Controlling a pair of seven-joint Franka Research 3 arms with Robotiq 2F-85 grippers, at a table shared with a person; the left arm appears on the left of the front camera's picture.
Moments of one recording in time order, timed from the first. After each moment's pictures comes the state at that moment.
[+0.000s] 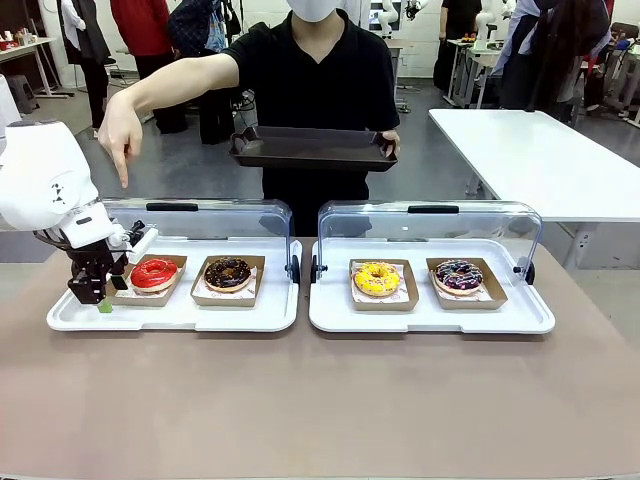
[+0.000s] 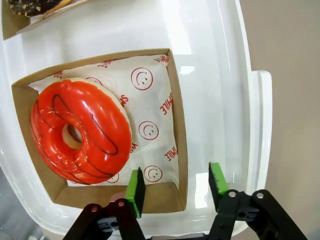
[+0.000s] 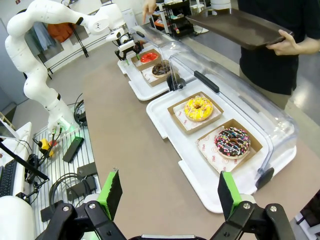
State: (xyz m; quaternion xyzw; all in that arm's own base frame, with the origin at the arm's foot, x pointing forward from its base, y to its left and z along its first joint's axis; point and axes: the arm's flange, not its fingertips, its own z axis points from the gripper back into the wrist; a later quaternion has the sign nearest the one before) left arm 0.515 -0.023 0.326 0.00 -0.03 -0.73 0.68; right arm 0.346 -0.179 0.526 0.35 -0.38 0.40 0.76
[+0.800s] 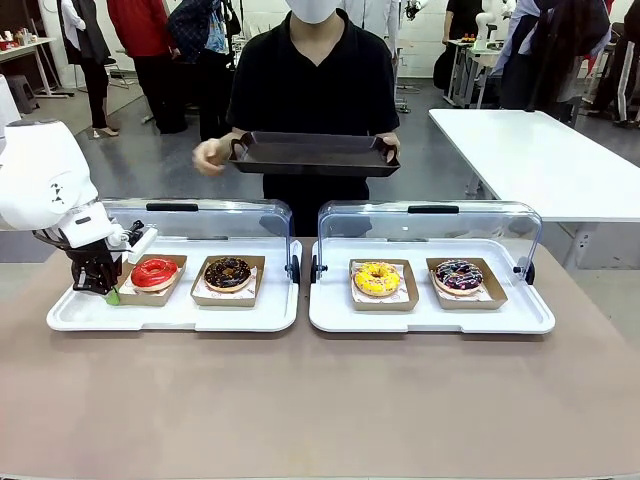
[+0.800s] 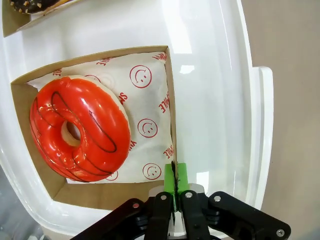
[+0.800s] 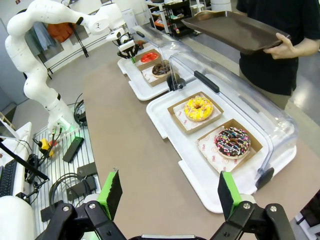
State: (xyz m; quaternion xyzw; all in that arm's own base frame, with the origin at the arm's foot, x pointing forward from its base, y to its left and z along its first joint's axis) left arm 0.516 -0.021 0.326 0.00 -0.03 -0.73 0.68; right arm 0.346 -0.179 0.526 0.35 -0.38 0.40 0.76
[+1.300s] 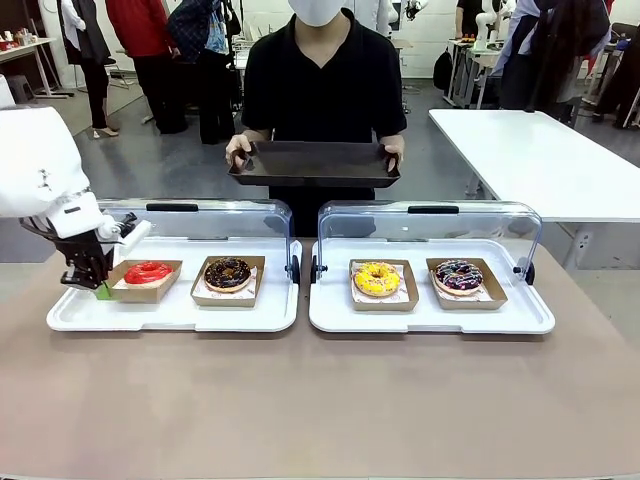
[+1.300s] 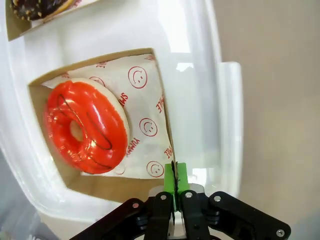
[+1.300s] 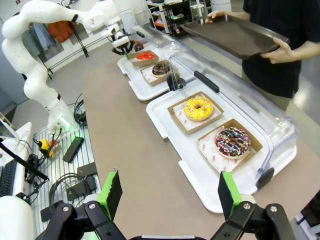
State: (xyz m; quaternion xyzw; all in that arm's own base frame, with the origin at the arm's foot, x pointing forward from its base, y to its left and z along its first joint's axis) left arm 0.494 -0.019 0.364 0.00 -0.02 -0.74 0.68; right arm 0.346 -0.179 0.525 0.35 -0.38 0.40 0.76
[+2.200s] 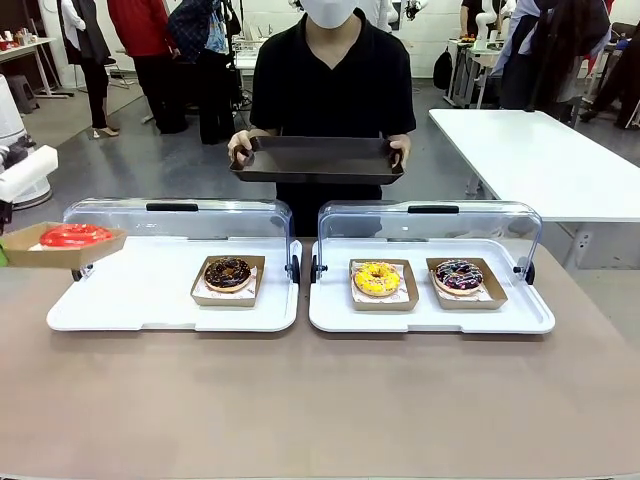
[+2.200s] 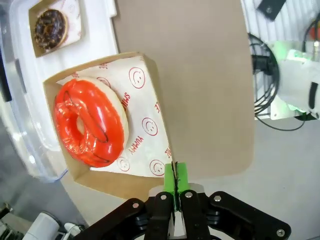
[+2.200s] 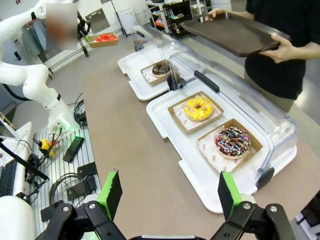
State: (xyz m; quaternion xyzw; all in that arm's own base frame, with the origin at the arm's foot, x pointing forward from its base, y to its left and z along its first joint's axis) left arm 0.330 -0.020 0.549 0.05 -0.03 -0.73 0.68; right arm 0.347 -0.179 0.525 0.35 -0.38 0.40 0.76
